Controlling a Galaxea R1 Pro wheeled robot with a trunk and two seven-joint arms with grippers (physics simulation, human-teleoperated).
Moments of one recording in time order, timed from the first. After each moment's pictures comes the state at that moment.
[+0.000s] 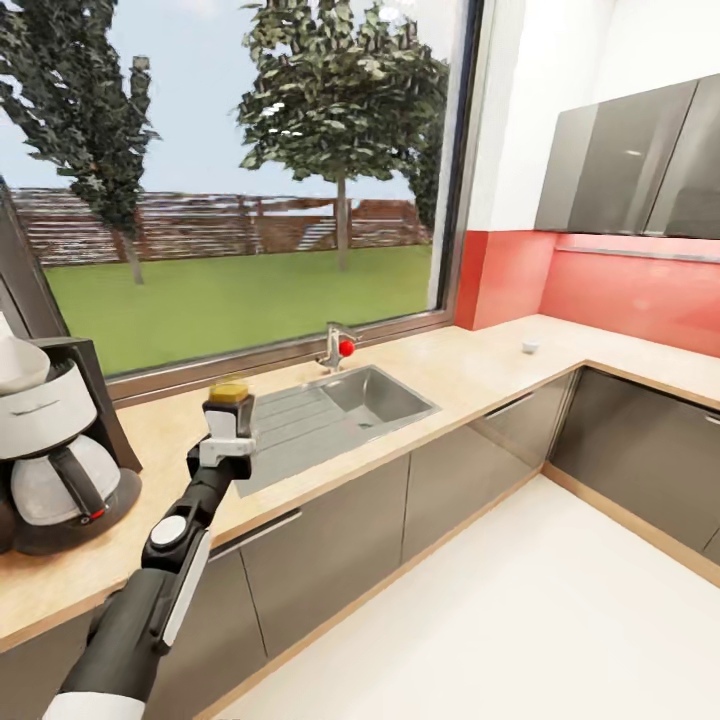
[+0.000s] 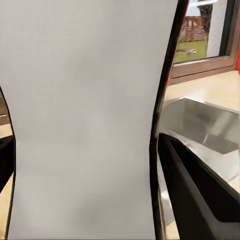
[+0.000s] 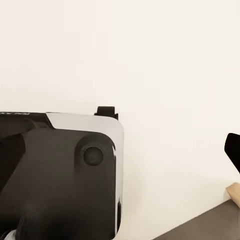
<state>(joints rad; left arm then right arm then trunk) -0.44 0.02 -0.01 -1.36 -0.03 0.13 0.00 -0.26 -0.11 -0.13 -0.07 0.15 0.03 0.11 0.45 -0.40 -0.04</state>
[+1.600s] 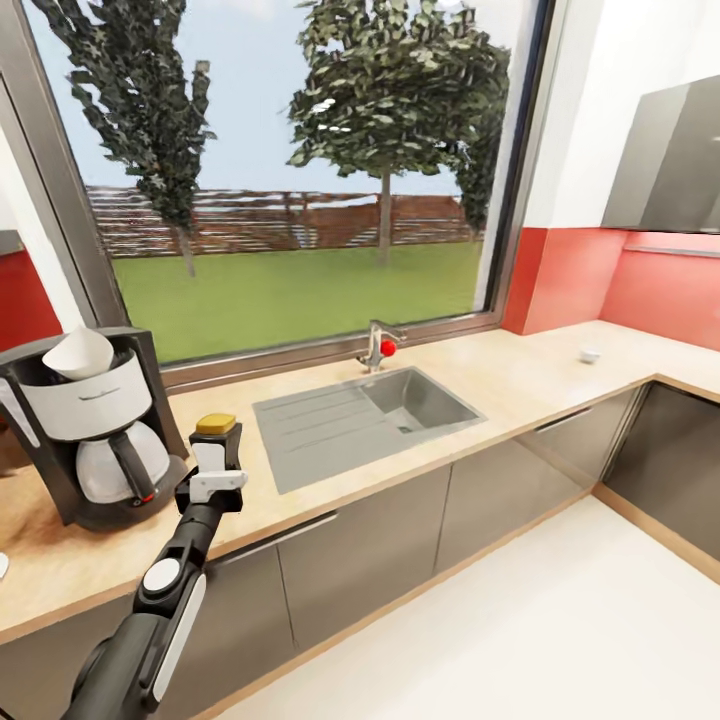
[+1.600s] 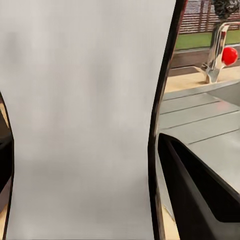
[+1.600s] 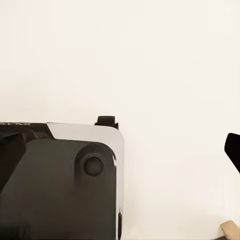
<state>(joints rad) -0.33 0.01 0.01 -1.35 -0.03 0.04 0.06 -0.26 -0.11 -0.14 -0.07 0.15 -0.02 0.11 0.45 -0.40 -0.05</state>
